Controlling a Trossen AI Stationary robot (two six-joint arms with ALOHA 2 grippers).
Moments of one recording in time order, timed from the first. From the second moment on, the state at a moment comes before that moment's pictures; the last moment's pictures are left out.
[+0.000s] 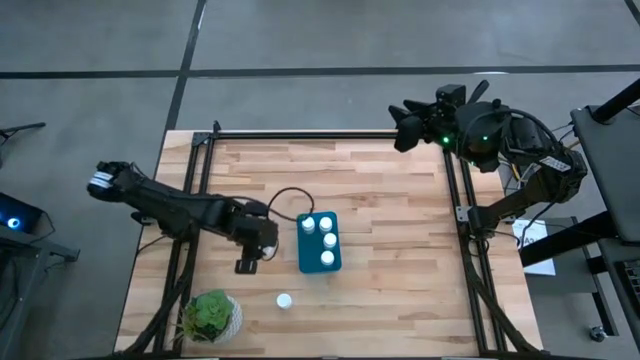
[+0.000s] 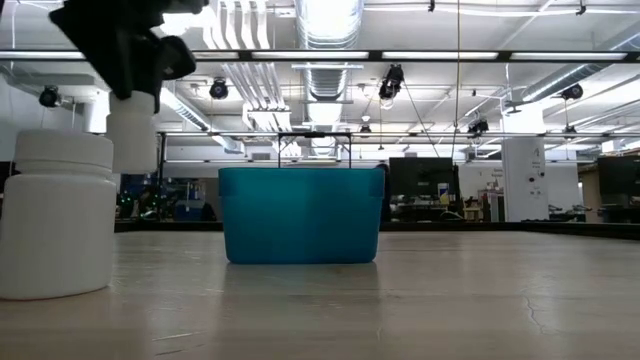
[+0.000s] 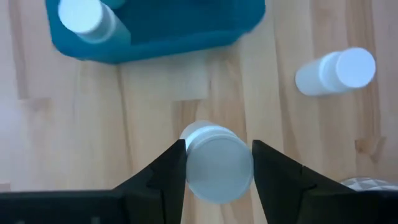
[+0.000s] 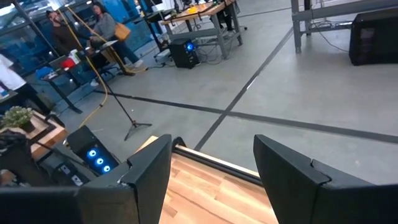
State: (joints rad) left arm -0.27 1.30 1.09 -0.95 -0.02 -0.20; right arm 0.04 1.34 1.91 -0.91 0.81 0.65
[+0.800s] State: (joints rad) left arm -0.13 1.62 1.46 -1.02 0.06 0.02; right arm 0.04 1.34 1.91 -0.90 0.78 0.65
